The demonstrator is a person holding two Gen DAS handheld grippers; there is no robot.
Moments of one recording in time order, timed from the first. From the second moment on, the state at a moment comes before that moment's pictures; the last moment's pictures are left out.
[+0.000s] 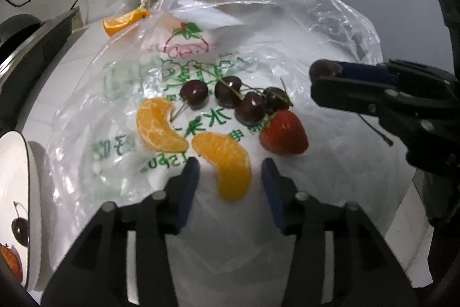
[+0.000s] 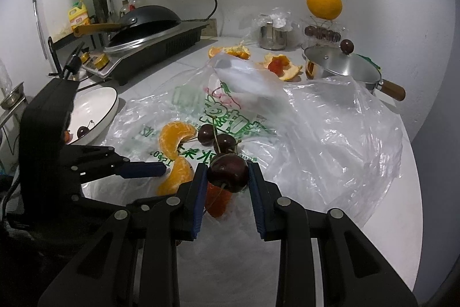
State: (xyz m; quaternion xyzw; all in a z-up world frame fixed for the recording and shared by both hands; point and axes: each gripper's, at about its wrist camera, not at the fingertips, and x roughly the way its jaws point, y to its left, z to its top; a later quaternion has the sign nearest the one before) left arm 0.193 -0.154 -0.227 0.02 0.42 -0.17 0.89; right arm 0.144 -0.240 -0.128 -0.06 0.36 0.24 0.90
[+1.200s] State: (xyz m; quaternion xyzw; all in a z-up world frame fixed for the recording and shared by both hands) left arm 0.176 -0.127 -0.216 -0.03 0.39 -0.20 0.90; right arm 0.125 -0.209 -0.100 -0.09 0.34 0.22 0.91
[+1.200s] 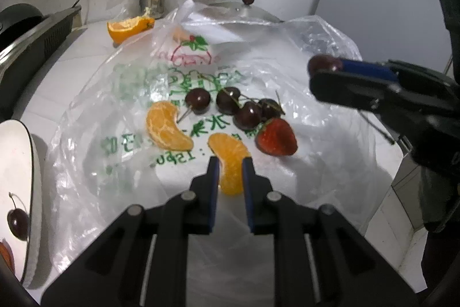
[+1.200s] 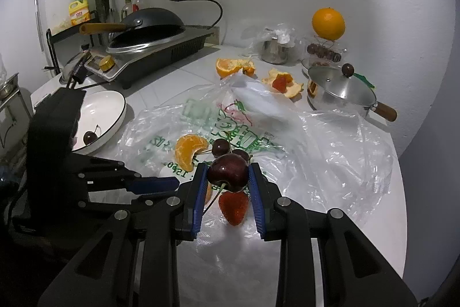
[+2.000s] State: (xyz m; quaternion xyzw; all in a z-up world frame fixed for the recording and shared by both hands) left arm 0.200 -0.152 -0.225 0.00 0.41 -0.19 0.89; right arm 0.138 -0.243 -0.117 -0.05 0.34 0.23 0.91
